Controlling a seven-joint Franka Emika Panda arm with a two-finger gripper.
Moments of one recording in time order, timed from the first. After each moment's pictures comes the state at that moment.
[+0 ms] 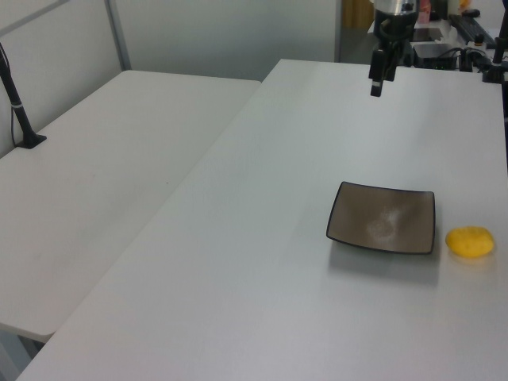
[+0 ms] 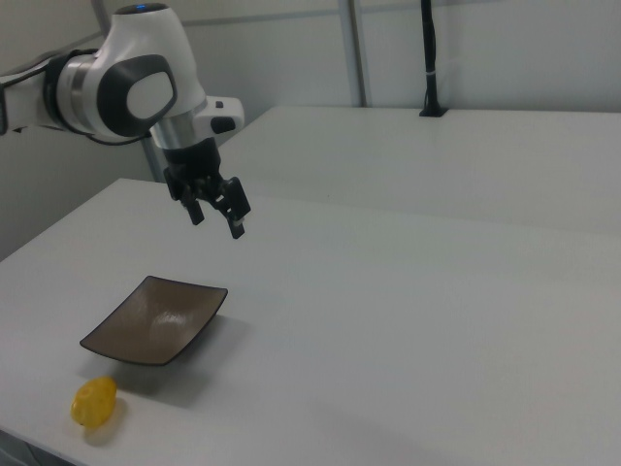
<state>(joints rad) 0.06 -0.11 0.02 -1.90 0.01 1.87 0.11</state>
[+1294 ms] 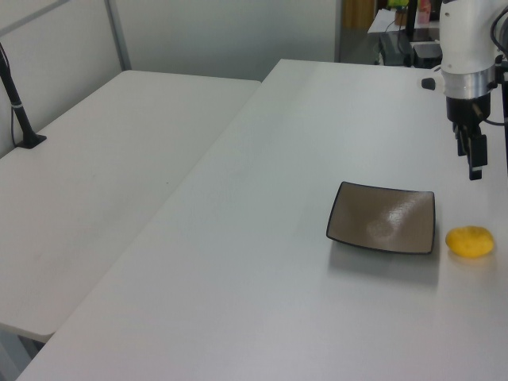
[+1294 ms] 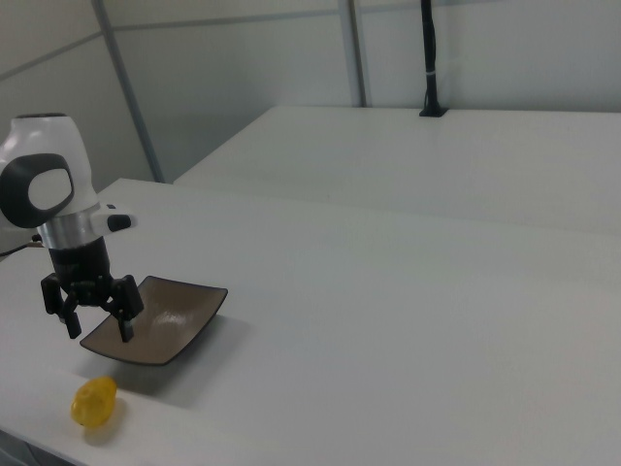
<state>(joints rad) 0.36 -0.40 0.02 -2.40 0.02 1.81 -0.02</state>
